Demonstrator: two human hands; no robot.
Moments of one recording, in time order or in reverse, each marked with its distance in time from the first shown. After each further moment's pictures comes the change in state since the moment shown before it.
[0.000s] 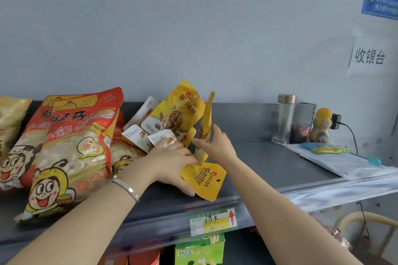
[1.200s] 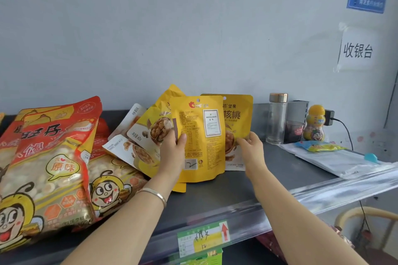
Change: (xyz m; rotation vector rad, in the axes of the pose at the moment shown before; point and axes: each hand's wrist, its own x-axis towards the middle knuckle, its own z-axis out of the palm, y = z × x) left_hand 0.083 0.022 0.024 -1.321 1.004 -0.270; right_hand 0.008 0.071 -0.046 0.746 0.345 0.214
